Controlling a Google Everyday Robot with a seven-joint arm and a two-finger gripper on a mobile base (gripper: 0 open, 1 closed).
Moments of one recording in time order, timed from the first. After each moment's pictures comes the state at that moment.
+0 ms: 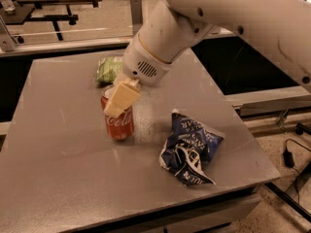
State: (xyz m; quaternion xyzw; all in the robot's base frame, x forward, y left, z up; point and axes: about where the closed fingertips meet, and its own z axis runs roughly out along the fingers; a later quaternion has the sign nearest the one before) arm 0.486 0.073 0.928 -0.64 0.70 0.20 0.24
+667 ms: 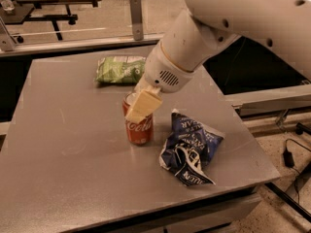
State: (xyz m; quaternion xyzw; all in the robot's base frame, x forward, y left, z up) arm 0.482 0.025 0.913 -0.62 0.73 0.17 0.23
